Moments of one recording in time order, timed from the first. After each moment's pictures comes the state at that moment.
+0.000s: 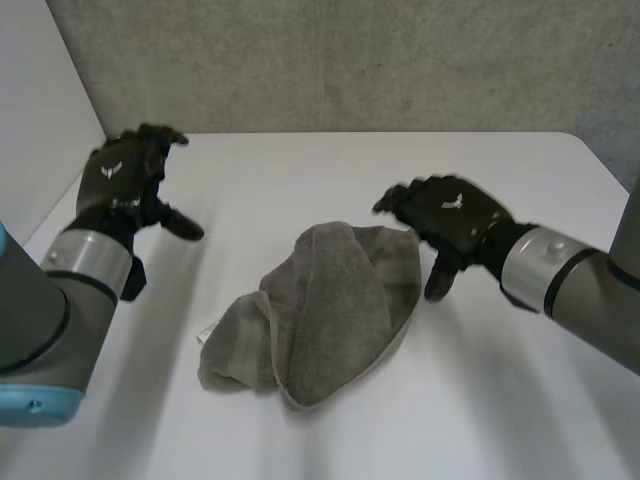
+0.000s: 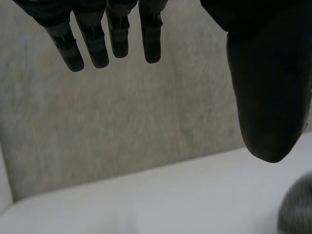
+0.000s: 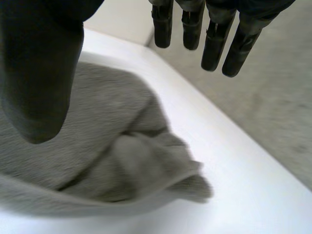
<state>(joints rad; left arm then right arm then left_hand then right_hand) 4.35 -1.71 -1.77 3.57 -1.60 3.01 1.91 -1.30 1.50 0.09 1.12 2.74 0.27 0.25 0.26 0.26 0.06 0.24 0.25 0.26 0.26 0.07</state>
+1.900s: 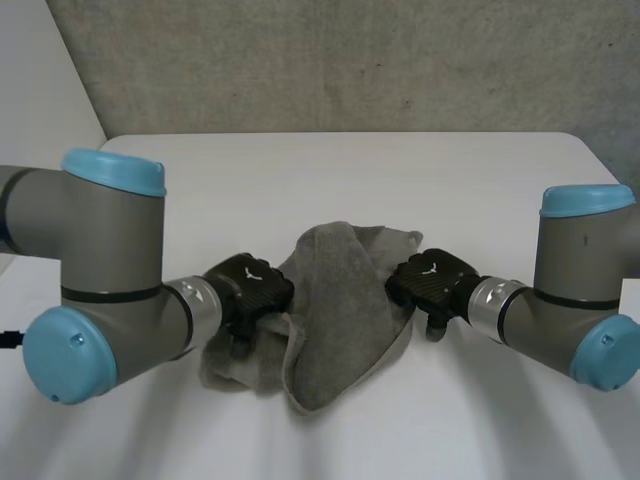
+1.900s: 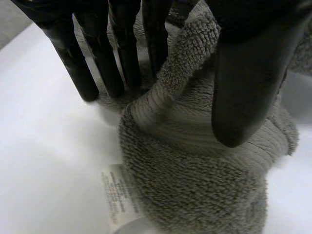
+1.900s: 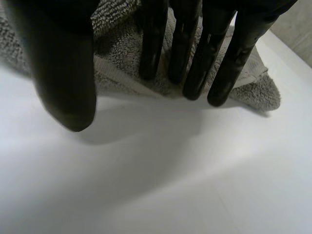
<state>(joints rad) 4.19 -2.11 -1.32 2.76 -1.38 3.67 1.92 -0.92 1.39 0.13 1.15 2.47 0.64 0.64 0.64 0.64 0.47 0.68 0.68 0.68 0.68 0.51</state>
